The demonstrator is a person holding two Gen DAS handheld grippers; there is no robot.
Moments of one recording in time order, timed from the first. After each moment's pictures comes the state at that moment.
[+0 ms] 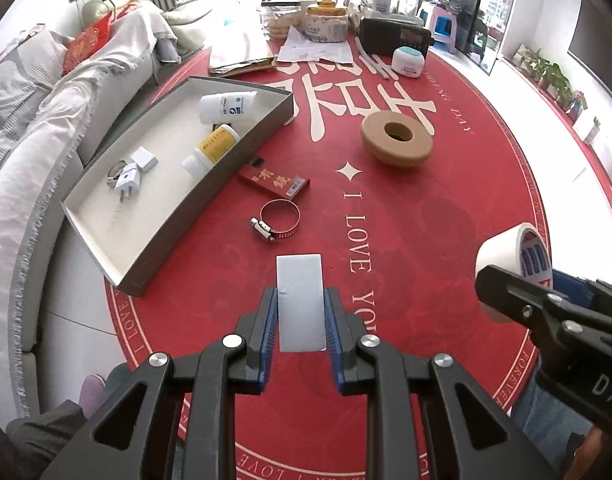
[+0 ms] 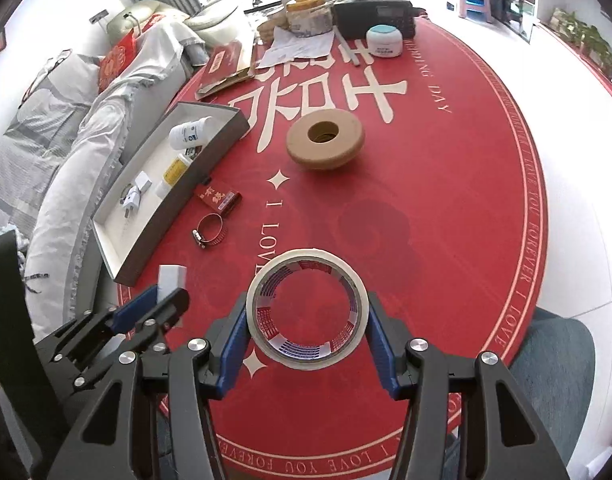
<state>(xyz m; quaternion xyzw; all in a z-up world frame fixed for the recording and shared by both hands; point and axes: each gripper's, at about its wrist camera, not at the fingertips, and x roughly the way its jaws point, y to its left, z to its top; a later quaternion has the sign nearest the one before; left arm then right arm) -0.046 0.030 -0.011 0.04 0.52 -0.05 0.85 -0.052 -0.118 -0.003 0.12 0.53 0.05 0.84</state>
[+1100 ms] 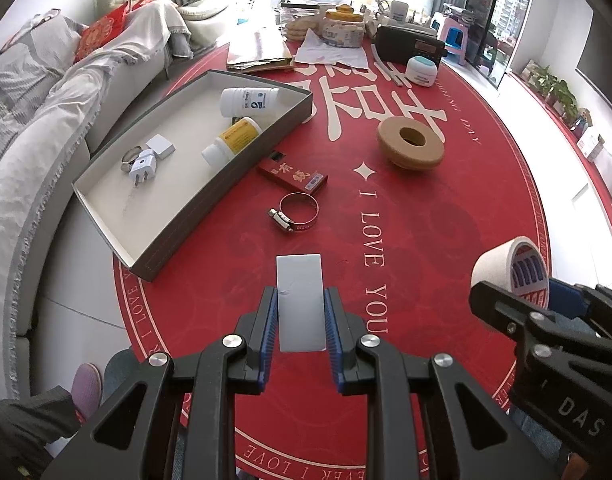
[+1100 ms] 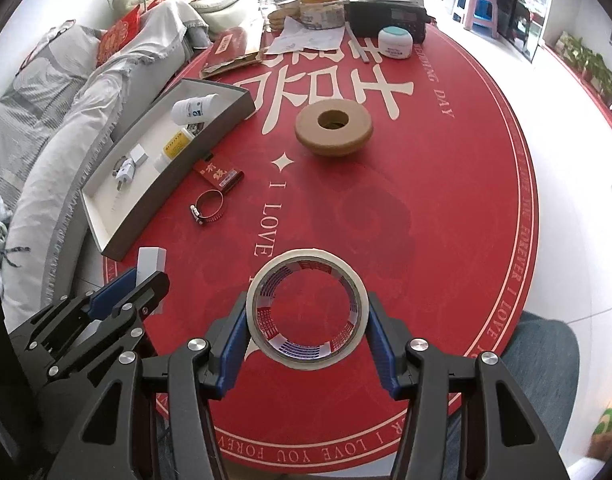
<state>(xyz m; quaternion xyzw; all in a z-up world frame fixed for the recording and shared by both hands) -0.055 0.045 -0.009 0.02 0.51 -0.03 0.86 -0.055 -0.092 -0.005 0.06 0.54 0.04 0.84</state>
